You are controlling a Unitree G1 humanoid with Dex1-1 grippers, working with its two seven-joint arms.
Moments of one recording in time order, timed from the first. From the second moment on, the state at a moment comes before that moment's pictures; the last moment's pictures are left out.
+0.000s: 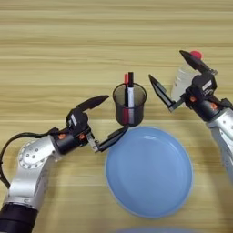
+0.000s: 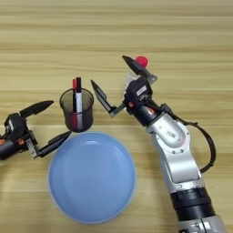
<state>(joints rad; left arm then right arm) -0.02 0.31 -0.08 0.08 -0.34 -0.29 -0.94 -0.18 -0.25 0.10 -0.08 0.16 -0.27 0.49</state>
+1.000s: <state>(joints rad) -0.37 0.13 0.15 0.65 -0.06 -0.60 -0.17 -0.21 -0.22 0.11 -0.03 0.15 -0.19 0.48</state>
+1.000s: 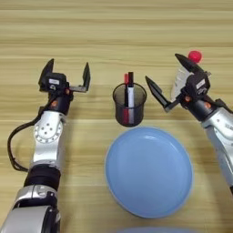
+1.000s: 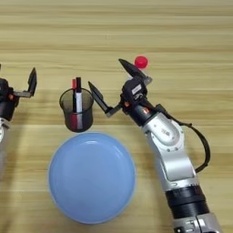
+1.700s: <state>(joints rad) -0.42 0.13 0.15 0.85 -0.05 -0.71 -0.15 -0.42 -0.16 0.12 0.04 0.27 0.24 0.54</state>
